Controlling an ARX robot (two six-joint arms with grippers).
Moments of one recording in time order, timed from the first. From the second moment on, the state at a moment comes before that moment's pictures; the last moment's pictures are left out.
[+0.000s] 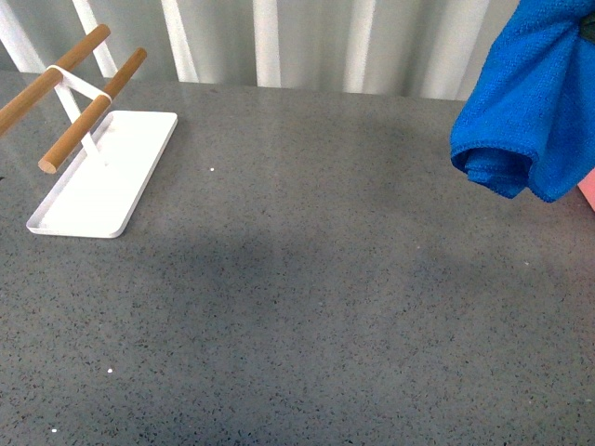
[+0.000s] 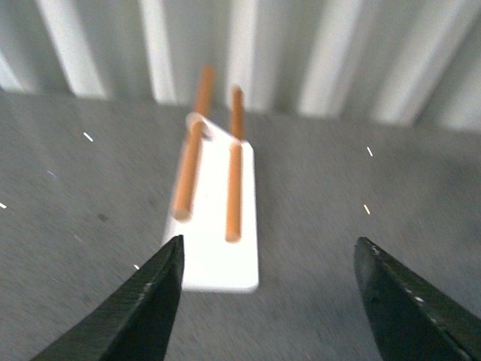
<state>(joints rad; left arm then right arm) 0.00 1.06 0.17 0.81 0.01 -0.02 0.05 1.46 0.60 0.53 -0.38 -0.15</state>
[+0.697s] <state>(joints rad) 0.00 0.66 0.02 0.64 0.00 -0.01 0.05 1.46 0.61 0.26 -0.30 -0.23</state>
